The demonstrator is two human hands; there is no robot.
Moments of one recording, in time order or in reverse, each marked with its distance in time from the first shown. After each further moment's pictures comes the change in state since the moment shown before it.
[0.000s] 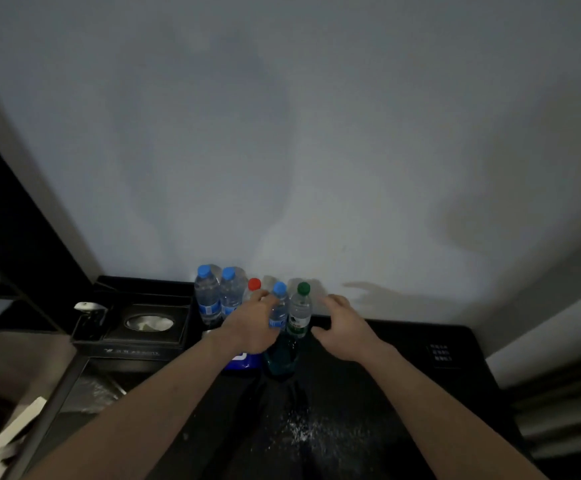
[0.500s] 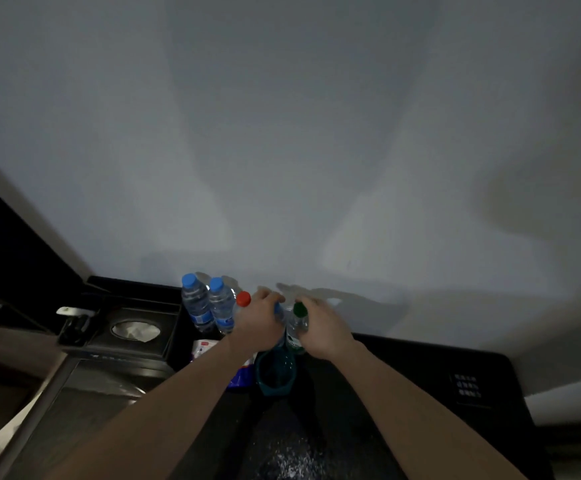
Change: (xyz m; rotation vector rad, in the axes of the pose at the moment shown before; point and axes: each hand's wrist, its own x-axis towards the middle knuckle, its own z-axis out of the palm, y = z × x) left_hand 0.103 0.014 0.032 -0.065 0.173 -0.240; right_hand 0.134 0.042 0.030 -0.018 -0.066 -0.111
